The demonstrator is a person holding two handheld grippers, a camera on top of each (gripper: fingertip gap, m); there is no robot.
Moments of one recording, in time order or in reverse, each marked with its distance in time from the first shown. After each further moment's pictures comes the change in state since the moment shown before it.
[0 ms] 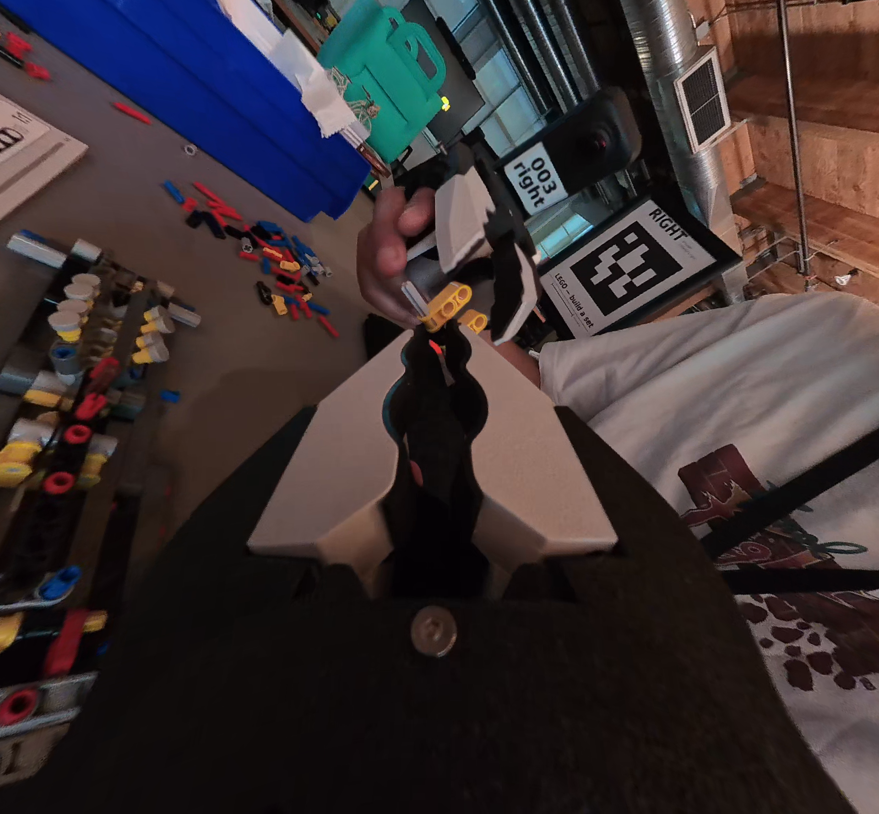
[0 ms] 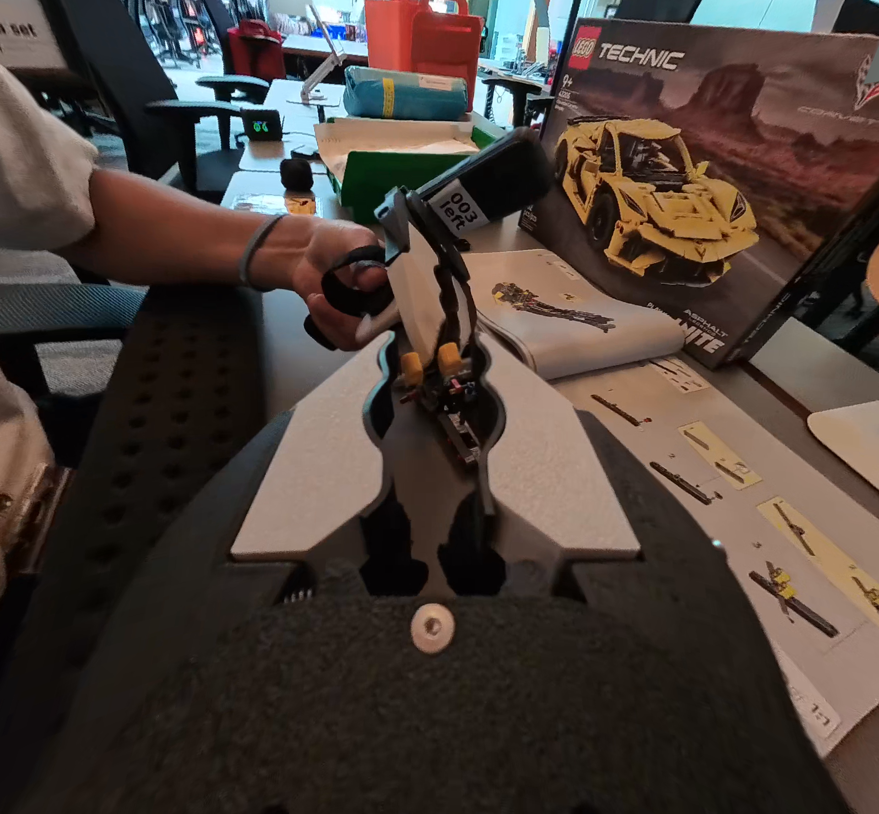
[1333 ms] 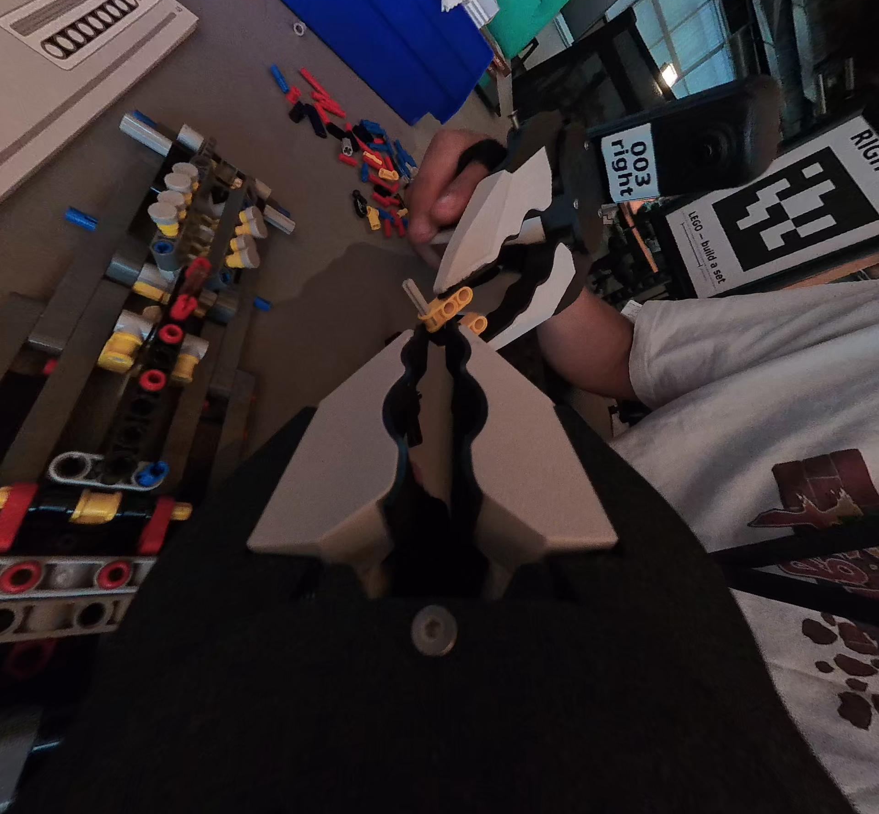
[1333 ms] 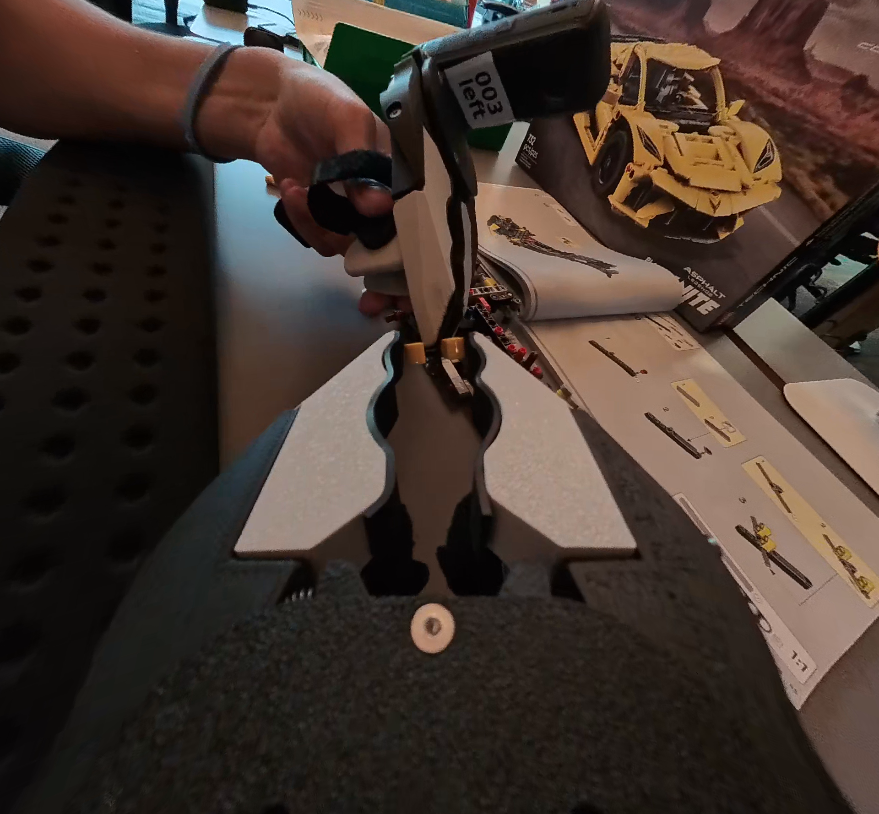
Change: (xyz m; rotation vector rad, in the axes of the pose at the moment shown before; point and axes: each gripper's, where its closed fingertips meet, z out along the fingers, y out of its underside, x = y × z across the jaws) left arm -0.040 0.033 -0.001 -0.180 -0.258 -0.016; right arm -0.007 0.060 0.008 -0.103 0.044 -0.151
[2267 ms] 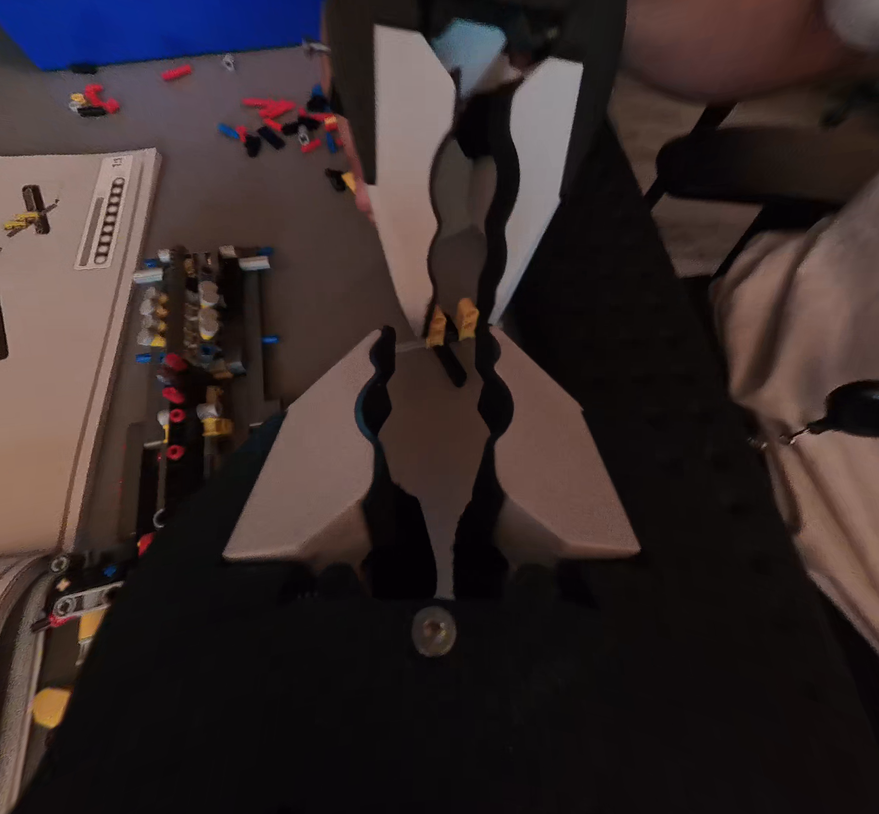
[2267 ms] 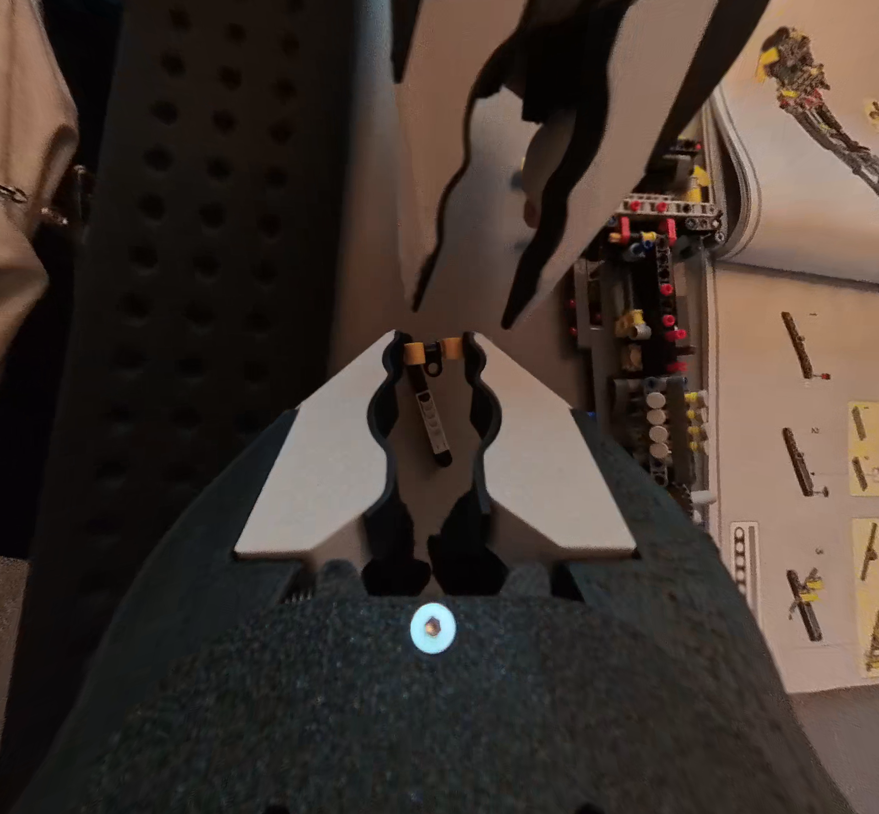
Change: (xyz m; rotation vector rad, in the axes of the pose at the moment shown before) left arm 0.015 0.037 0.002 -0.222 -0.242 0.731; right arm -0.051 0.027 -0.004 -0.530 -0.407 -0.162
